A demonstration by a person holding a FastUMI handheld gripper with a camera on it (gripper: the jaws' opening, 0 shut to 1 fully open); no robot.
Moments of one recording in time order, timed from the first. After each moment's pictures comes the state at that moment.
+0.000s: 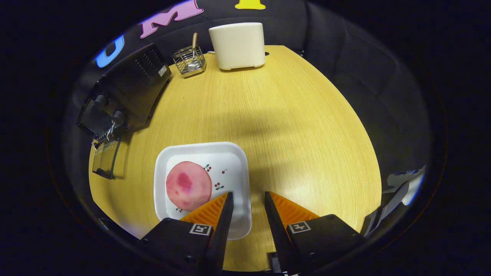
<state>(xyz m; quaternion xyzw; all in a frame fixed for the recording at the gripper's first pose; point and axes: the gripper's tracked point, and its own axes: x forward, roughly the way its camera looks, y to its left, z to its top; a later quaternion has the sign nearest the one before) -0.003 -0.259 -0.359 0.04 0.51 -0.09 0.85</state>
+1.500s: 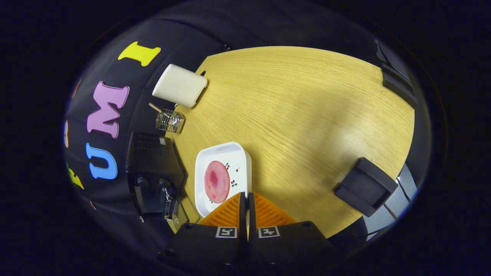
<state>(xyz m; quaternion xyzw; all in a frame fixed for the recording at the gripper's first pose) -0.061 -0.207 -0.320 0.46 0.37 -0.19 0.78</state>
